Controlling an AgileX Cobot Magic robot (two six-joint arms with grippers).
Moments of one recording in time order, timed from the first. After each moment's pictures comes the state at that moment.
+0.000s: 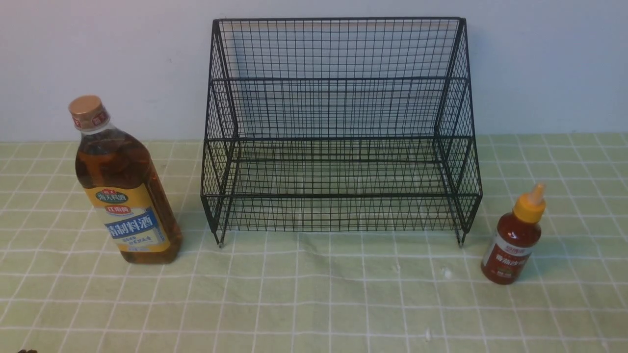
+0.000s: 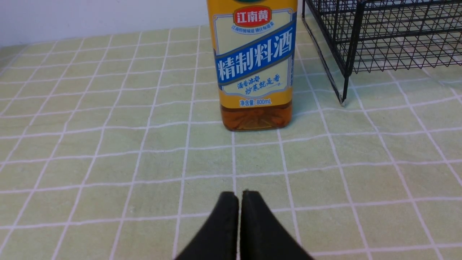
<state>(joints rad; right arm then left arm) 0.00 -0.01 0.03 0.46 0.04 0.35 -0.06 -0.01 0.02 0.06 0.39 -0.04</state>
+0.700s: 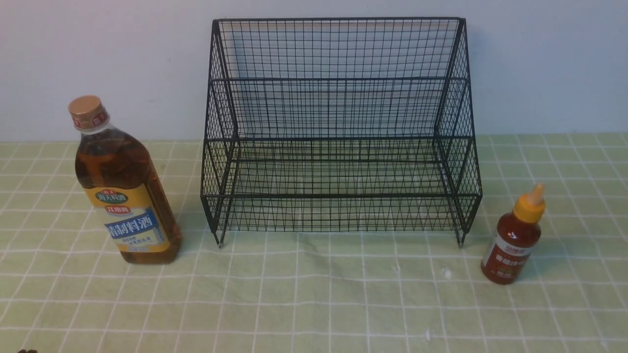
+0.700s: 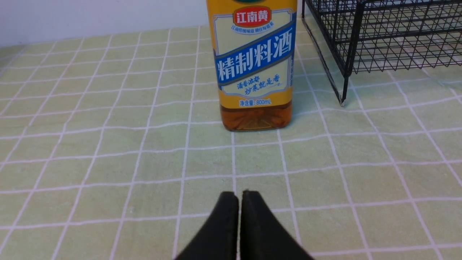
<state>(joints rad) 0.02 0.57 -0.67 0.29 0.77 0.02 -0.06 -0.01 0.02 0.06 0.39 -0.04</state>
